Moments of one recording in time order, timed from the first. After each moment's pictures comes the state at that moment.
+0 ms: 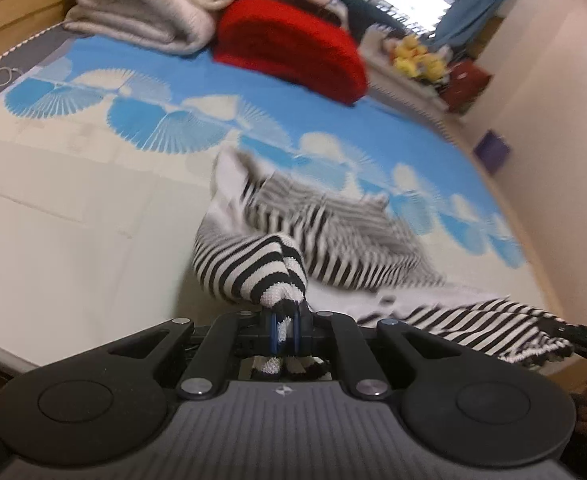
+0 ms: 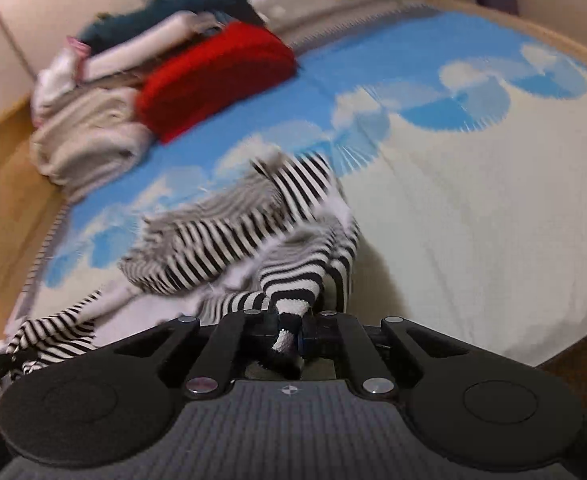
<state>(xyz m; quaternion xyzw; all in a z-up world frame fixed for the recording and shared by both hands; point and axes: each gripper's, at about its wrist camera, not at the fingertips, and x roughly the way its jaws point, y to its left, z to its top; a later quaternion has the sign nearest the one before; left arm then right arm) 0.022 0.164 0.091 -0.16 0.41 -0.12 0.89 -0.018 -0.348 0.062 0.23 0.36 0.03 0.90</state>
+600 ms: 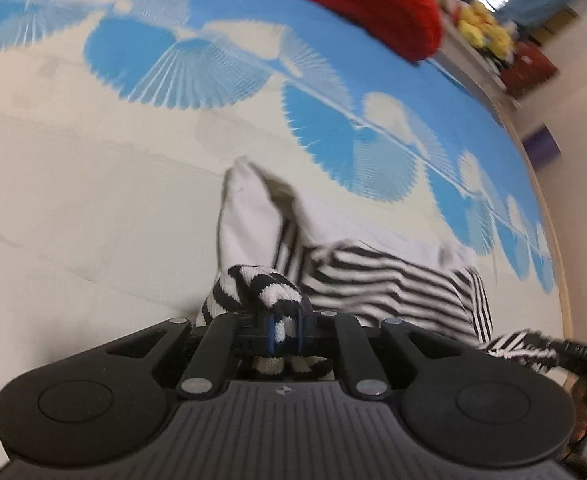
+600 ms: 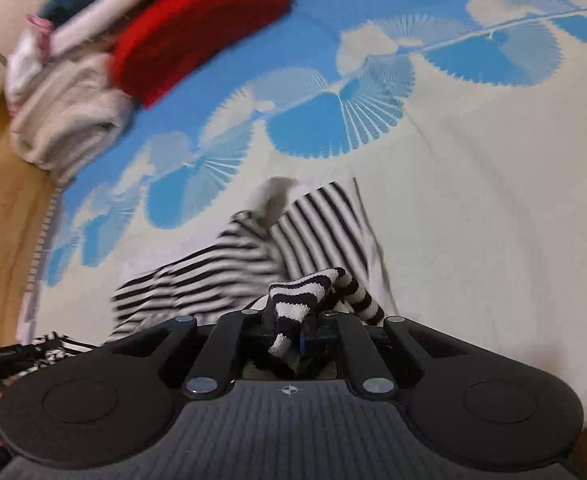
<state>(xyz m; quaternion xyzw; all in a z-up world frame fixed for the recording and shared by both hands) 0.244 0.174 -0.029 -0.22 0.53 -0.08 0.81 0.172 -0.364 -0.015 0.27 0.48 0.04 0.83</state>
